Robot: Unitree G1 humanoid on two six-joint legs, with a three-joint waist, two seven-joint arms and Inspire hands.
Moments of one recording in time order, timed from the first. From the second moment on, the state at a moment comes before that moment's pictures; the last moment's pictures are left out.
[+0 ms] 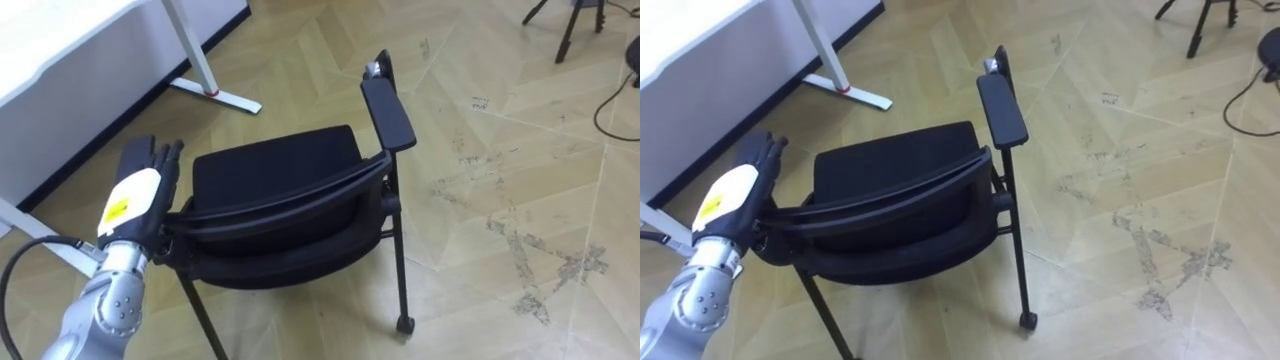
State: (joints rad) left arm -0.01 0.41 -0.10 0.34 0.60 -0.03 0.16; right arm 0.06 -0.31 -0.10 1.28 0.31 -0.04 0.09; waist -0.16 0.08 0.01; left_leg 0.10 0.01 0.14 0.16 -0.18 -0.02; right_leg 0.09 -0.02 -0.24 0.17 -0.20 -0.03
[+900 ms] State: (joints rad) left arm -0.09 0.41 -0.10 0.49 0.58 -0.04 0.14; right arm 0.08 -0.31 -0.10 1.28 0.33 0.00 0.08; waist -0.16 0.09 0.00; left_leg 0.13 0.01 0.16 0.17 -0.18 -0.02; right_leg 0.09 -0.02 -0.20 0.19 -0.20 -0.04
